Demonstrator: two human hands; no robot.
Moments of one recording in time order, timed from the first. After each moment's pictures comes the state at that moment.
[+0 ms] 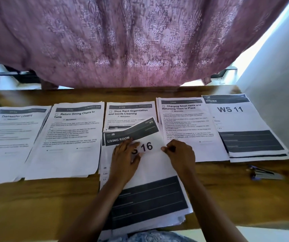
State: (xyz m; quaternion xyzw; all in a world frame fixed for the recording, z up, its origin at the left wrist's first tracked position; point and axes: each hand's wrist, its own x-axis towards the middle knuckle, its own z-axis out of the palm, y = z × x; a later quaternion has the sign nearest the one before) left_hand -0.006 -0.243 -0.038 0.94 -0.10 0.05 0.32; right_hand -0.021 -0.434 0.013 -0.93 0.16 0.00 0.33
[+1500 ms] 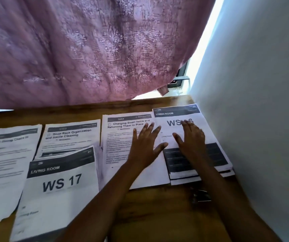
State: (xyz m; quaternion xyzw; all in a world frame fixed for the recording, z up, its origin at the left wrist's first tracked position) left_hand 0.072 -0.516 0.015 0.95 -0.24 -0.01 0.22; right_hand 0.049 -0.699 0.000 -0.96 0.12 -0.16 0.18
